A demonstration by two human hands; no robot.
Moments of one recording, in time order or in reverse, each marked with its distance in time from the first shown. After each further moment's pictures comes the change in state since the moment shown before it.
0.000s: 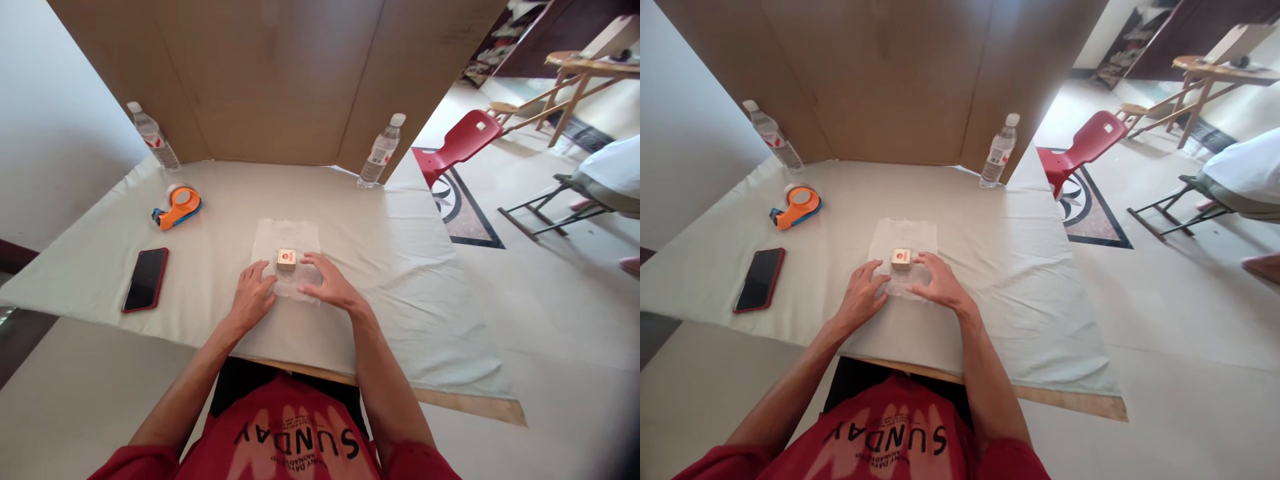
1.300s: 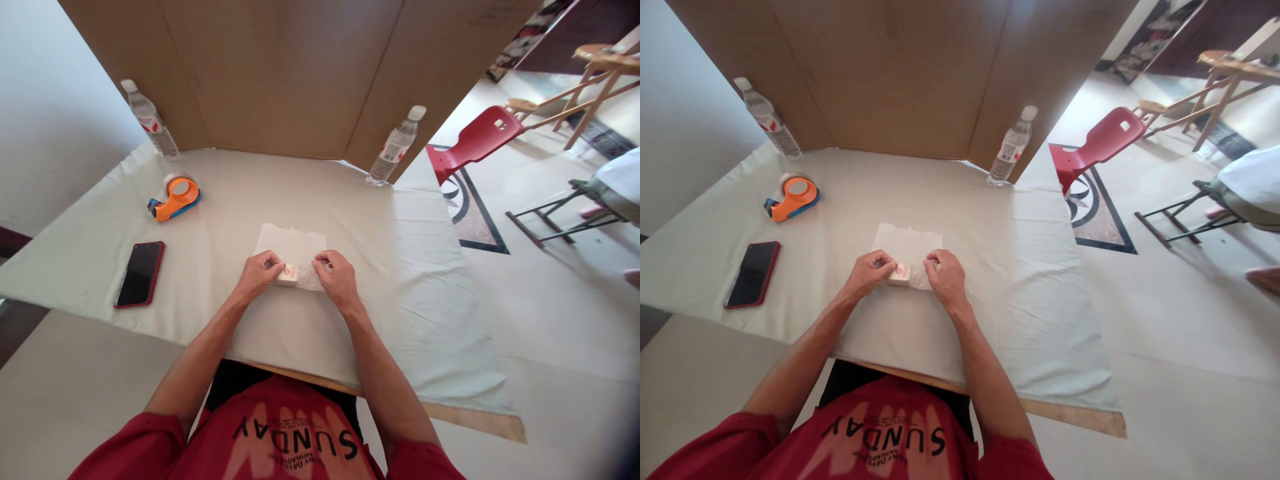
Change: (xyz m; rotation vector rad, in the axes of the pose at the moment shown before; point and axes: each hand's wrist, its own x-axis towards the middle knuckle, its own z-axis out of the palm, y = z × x) left_hand 0.055 -0.007 0.009 -0.745 0.023 -0.434; right_hand 0.016 -0.010 0.003 -0.021 0.406 0.147
